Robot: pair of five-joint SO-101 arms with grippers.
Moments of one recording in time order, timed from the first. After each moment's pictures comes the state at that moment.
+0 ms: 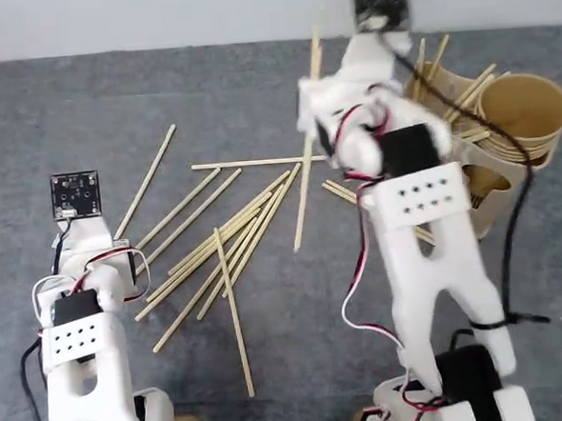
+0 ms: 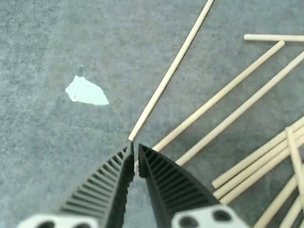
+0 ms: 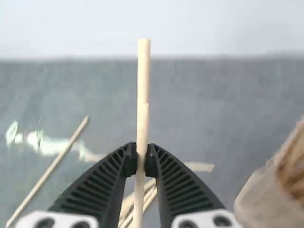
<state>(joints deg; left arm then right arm) -18.9 -42.9 67.1 38.7 -0.4 -15.3 -10.5 -10.8 59.7 -11.6</state>
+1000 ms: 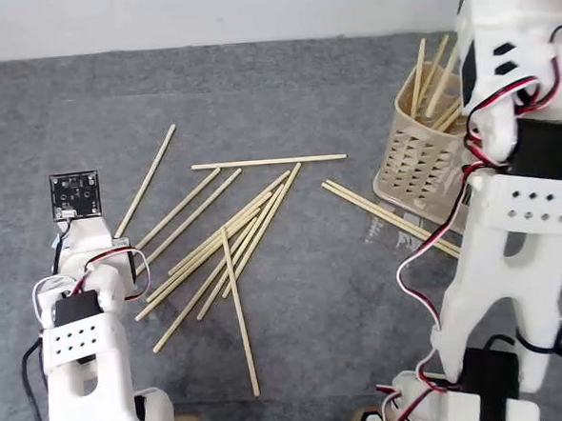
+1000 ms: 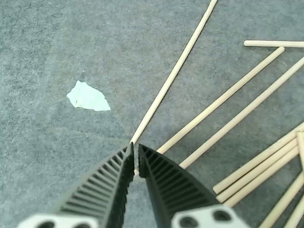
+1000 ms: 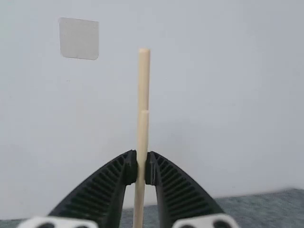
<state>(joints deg) -18.9 -42.9 67.3 37.6 -0.4 7.6 -10.6 -26.0 46.3 -0.3</state>
